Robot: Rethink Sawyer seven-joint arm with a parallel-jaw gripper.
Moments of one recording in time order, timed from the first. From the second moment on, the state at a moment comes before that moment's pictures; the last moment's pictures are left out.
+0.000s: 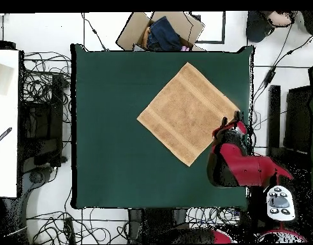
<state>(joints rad) -0.48 -0.53 -0.19 1.60 -0.75 -0.36 1.27</state>
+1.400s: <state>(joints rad) -0.24 -0.56 -0.20 1.60 -0.68 -0.34 1.27</state>
